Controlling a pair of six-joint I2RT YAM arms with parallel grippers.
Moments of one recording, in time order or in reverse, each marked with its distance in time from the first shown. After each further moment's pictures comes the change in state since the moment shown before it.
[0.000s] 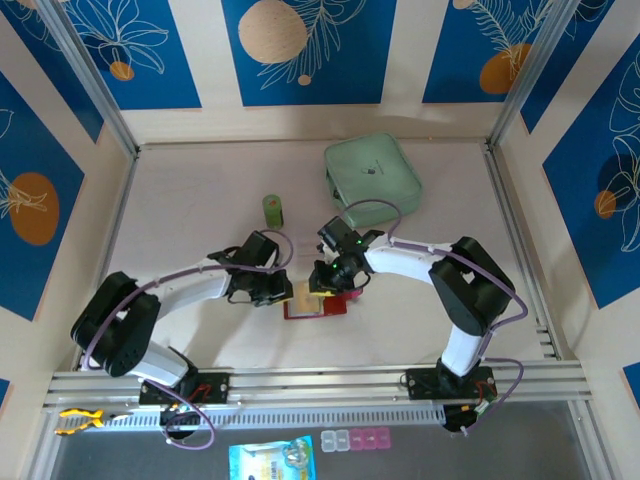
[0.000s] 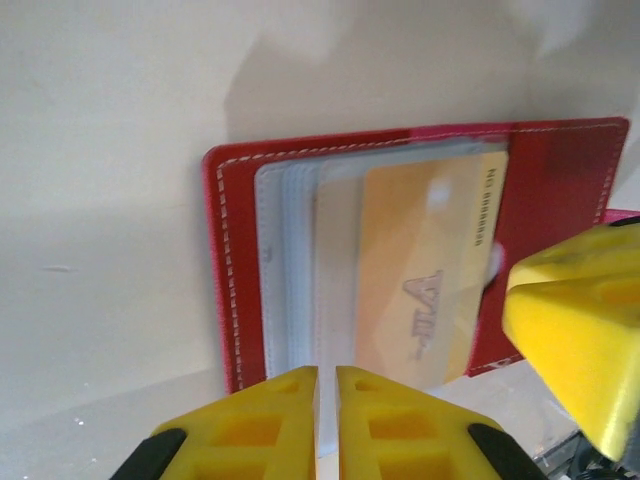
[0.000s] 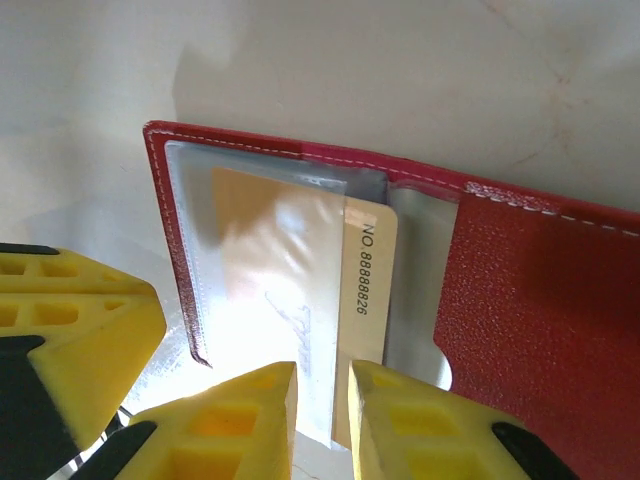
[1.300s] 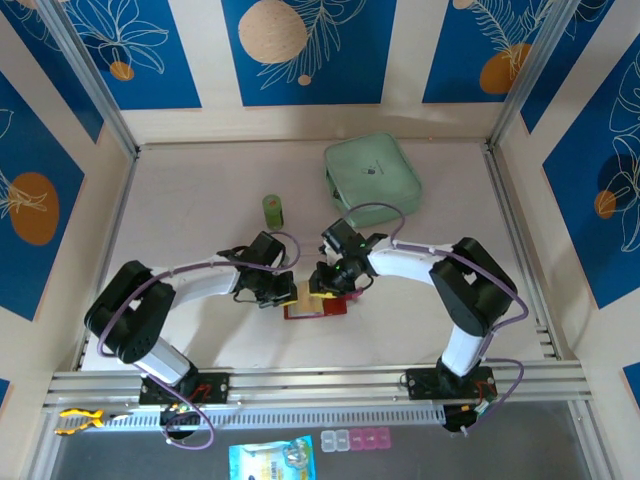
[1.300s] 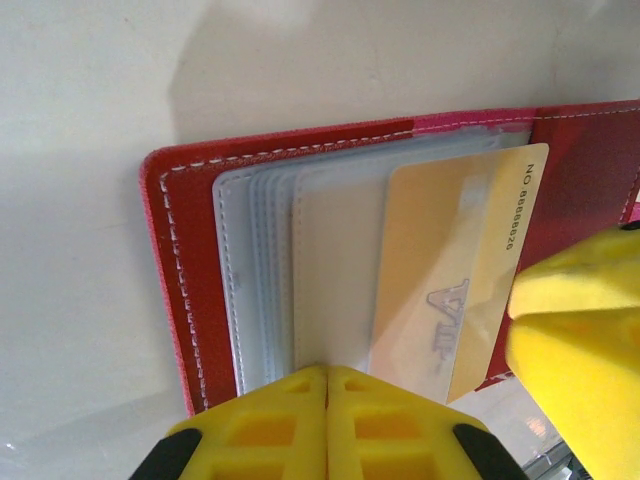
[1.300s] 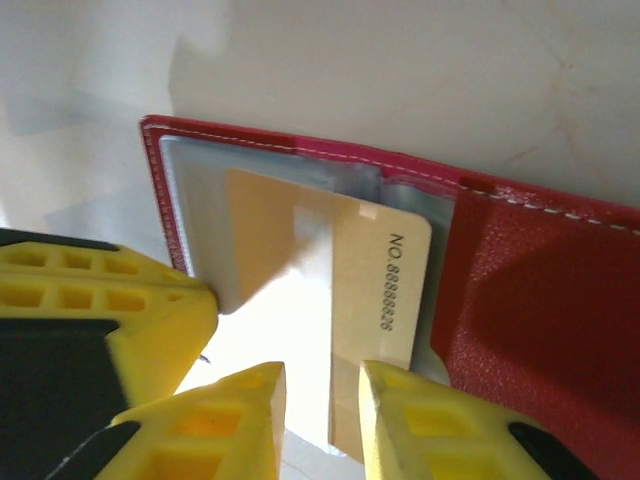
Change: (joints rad) left arm -0.016 0.090 0.021 0.024 0.041 0.004; right arm -0.016 -0.016 -0.052 0.068 -0.041 0.011
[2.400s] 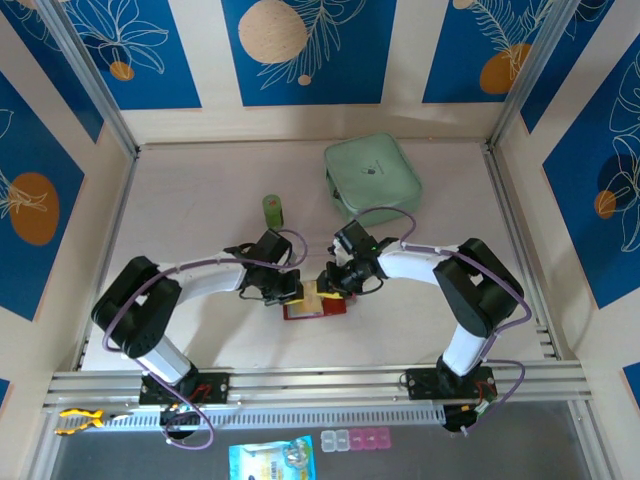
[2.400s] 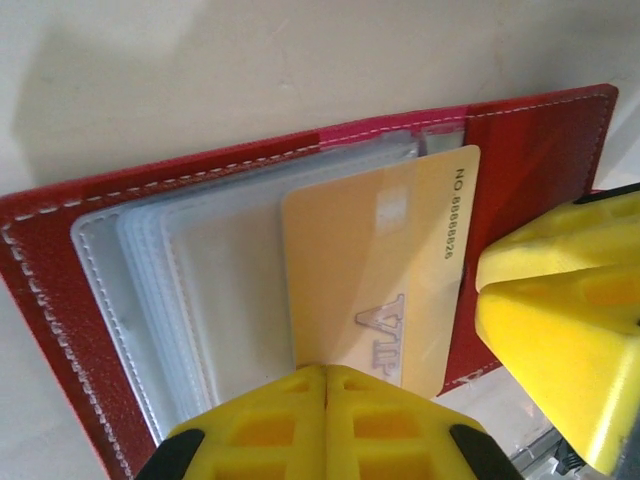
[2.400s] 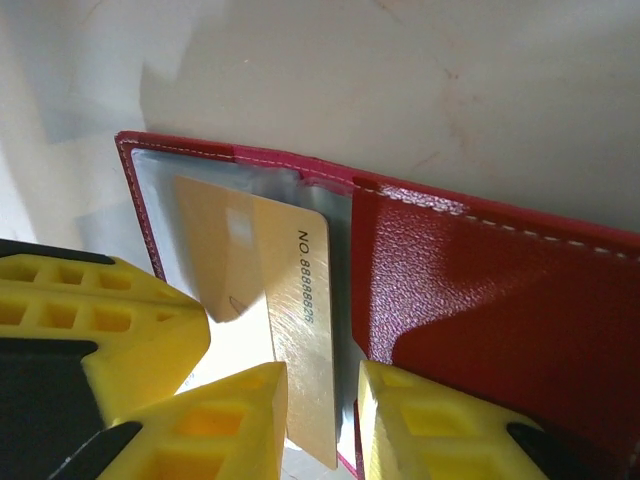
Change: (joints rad) left arm -0.027 0.045 0.053 -0.002 0.019 0.003; right arm -0.066 -0.015 -0.101 0.107 -0.077 -0.014
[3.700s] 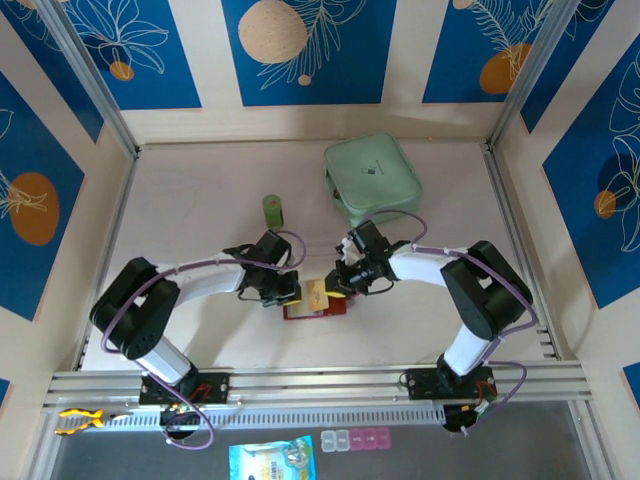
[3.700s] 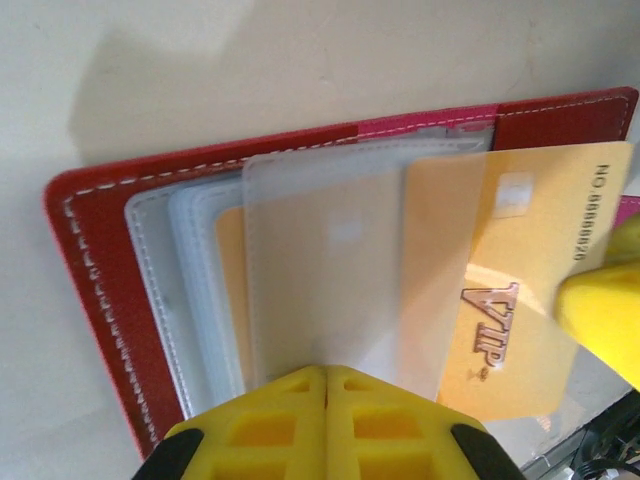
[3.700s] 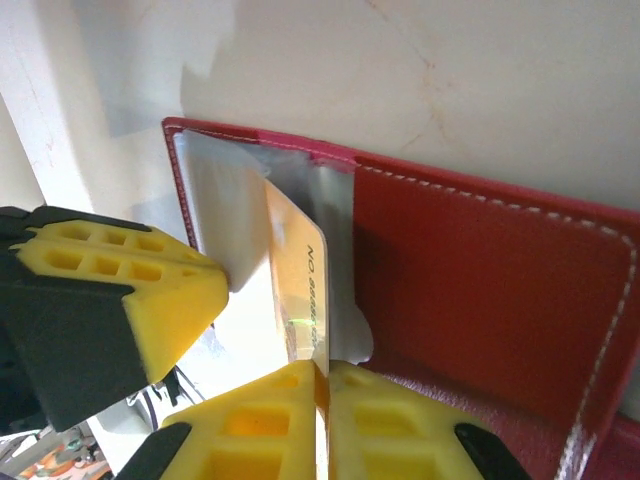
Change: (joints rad) left arm -0.001 -0.018 -0.010 -0.017 -0.032 -0.005; right arm -0.076 -0.056 -0.083 0.073 -0.113 -0.018
